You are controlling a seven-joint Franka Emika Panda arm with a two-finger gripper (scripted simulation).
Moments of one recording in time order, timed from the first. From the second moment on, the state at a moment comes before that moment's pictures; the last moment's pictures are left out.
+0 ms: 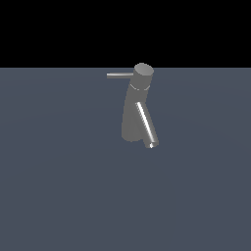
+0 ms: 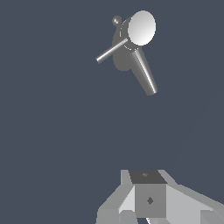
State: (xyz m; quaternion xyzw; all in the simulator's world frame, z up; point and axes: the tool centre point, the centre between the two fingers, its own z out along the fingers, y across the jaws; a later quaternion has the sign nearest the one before) arm -0.213 0.025 0.425 -0.98 0.15 -0.04 0.08
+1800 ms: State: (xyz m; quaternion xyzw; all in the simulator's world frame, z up) arm -0.041 0.053 0.312 -0.82 0.51 -0.15 0.20
